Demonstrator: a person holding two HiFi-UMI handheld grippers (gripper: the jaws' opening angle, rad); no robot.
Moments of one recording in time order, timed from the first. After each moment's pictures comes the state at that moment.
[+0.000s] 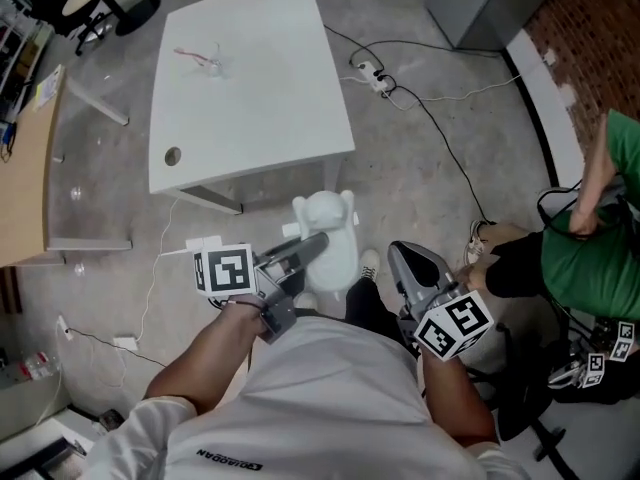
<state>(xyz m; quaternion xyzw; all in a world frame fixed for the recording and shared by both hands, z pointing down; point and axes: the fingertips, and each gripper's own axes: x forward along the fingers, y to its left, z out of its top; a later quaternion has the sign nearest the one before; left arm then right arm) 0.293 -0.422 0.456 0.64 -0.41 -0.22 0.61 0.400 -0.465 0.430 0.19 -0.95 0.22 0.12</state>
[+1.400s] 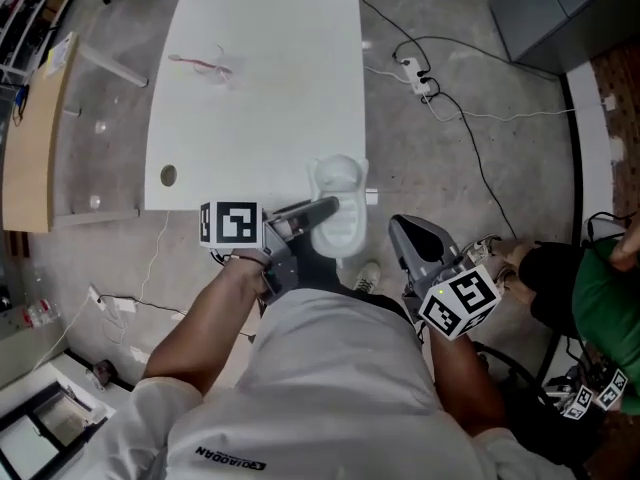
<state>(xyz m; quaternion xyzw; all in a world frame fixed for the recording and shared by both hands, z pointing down) 0.201 -0.593 0.497 0.60 -0.45 -0.21 0.62 0.292 -0.634 0.462 0.07 -0.96 0.24 0.16</state>
